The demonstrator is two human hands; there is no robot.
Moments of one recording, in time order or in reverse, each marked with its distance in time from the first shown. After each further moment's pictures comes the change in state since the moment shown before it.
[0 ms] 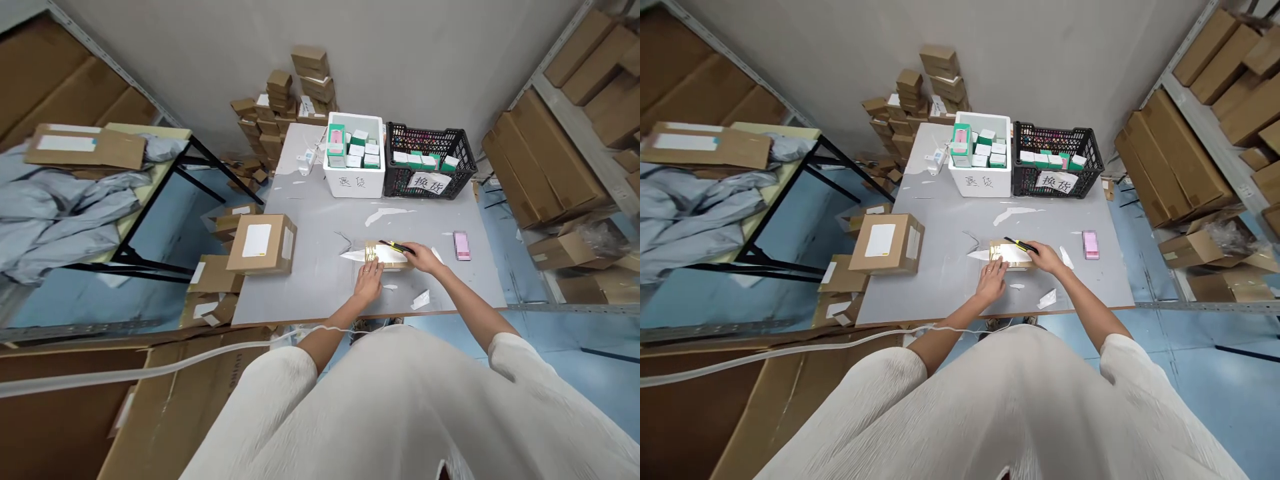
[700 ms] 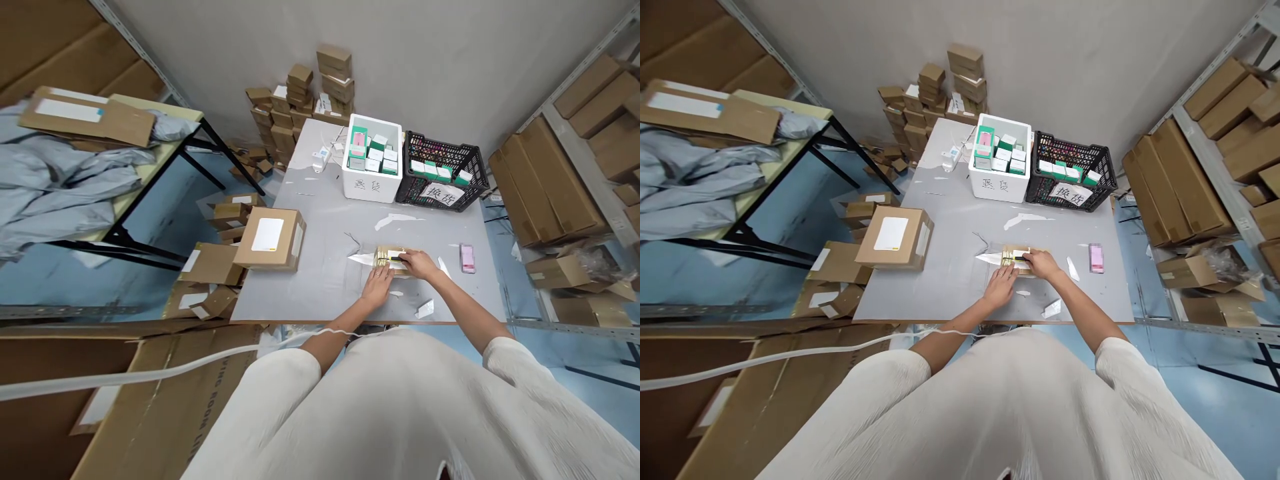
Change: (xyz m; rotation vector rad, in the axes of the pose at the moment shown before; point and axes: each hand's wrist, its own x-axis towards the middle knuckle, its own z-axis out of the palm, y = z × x) left_hand -0.004 -0.031 -0.007 -0.056 0.028 0.117; right_hand 0.042 -0.063 0.033 -0.555 -0.252 -0.085
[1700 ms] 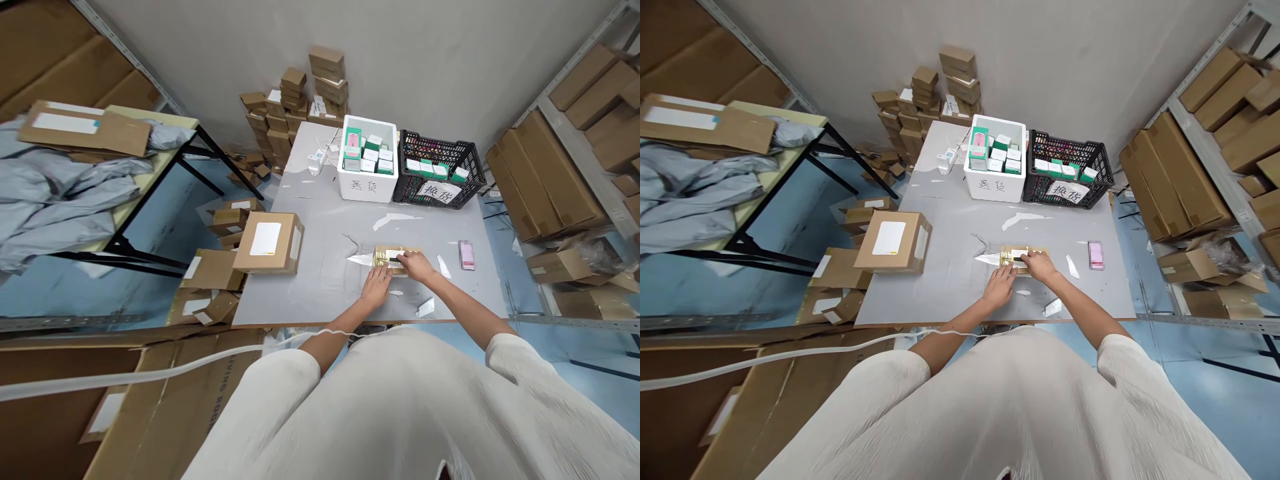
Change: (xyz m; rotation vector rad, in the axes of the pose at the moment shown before) left_hand 0.002 0.008 -0.008 0.197 -0.082 0.010; right_hand -0.011 -0.019 -0.006 -0.255 -0.127 0.055
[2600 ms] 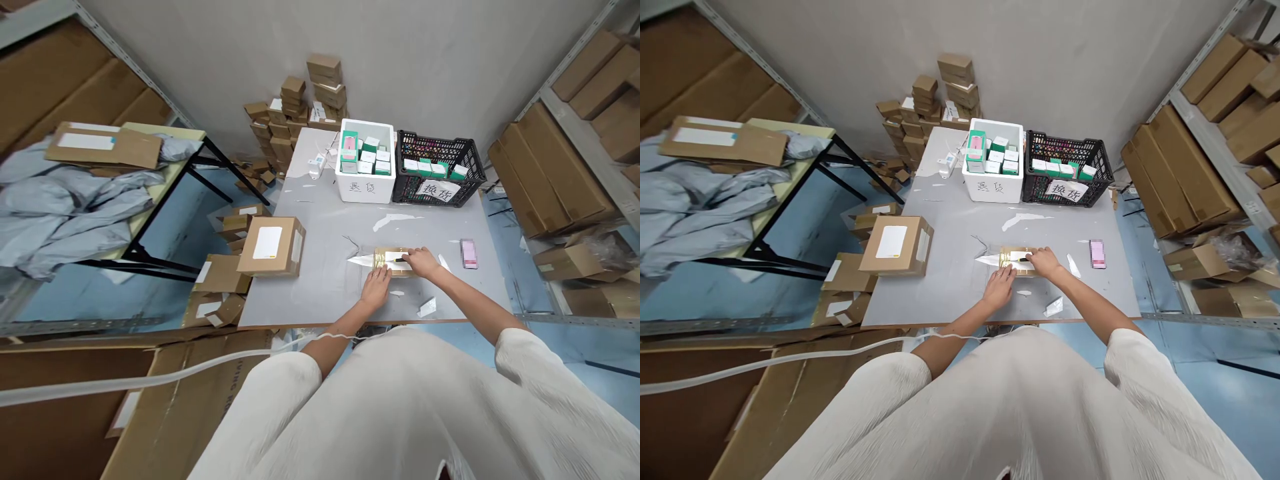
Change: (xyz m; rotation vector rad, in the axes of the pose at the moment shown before) left_hand 0.002 0.011 0.003 0.072 0.010 -0.022; right_hand -0.010 0.021 -0.021 -0.104 -0.074 -0.007
